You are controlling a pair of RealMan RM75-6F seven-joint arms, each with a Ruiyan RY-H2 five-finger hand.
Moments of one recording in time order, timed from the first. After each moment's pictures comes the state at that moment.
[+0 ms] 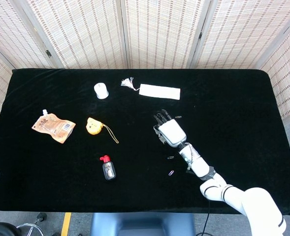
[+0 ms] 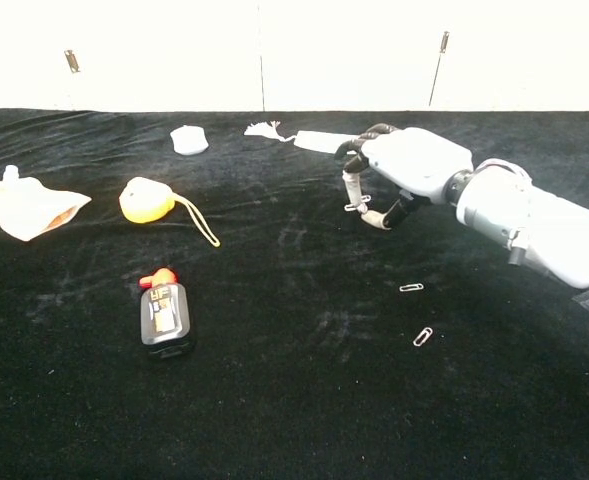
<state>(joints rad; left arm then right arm) -0.02 -1.07 -0.06 -1.50 1.55 1.63 -0.21 0.84 -1.87 0.15 -0.78 -1.50 1.01 0.01</state>
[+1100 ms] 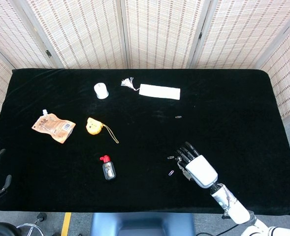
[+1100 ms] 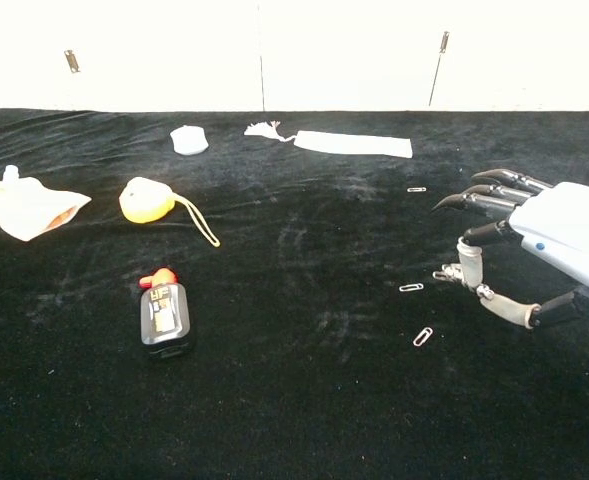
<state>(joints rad) -0.02 -1.10 -0.03 -1.53 1.63 1.67 -0.09 0.46 -1.55 -0.12 -1.31 -1.69 1.38 -0.19</state>
